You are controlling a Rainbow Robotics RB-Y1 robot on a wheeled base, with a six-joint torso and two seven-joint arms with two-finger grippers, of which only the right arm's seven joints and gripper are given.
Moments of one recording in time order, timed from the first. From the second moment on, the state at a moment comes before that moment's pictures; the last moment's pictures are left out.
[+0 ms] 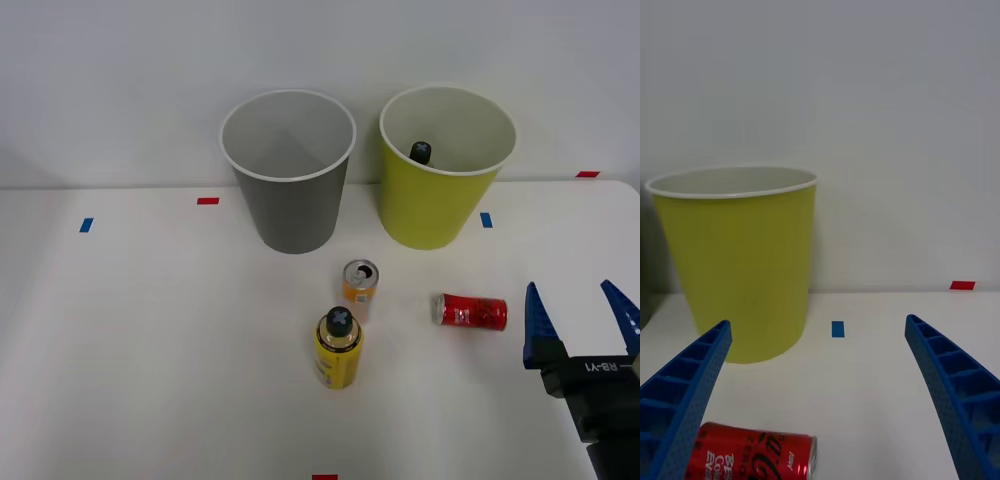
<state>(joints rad) 0.70 -0.30 0.11 -2.19 -0.31 -0.27 1.65</state>
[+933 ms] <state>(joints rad) 0.77 -0.10 0.03 -1.77 0.14 -0.75 1.30</state>
